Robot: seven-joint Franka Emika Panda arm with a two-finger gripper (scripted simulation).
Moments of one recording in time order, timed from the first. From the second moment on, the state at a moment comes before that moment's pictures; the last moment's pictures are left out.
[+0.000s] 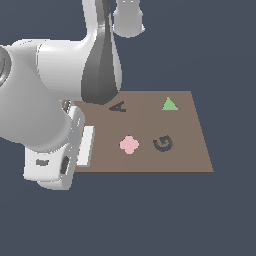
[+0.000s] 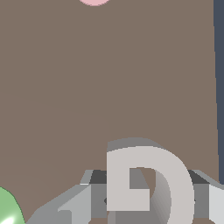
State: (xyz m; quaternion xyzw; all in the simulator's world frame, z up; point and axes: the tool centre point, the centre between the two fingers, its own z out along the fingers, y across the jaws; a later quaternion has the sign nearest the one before) arm 0.096 -0.148 0.030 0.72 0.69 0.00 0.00
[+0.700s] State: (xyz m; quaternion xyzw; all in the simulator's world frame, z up) arm 0.096 -0.147 0.033 0.72 0.70 0.00 0.00
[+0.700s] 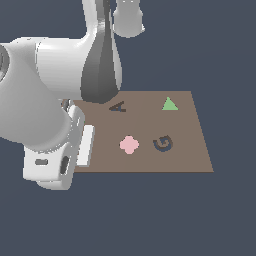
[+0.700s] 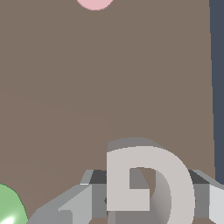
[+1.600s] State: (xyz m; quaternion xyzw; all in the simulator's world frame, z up) arm 0.081 0.054 0.039 0.62 0.79 0.00 0.00
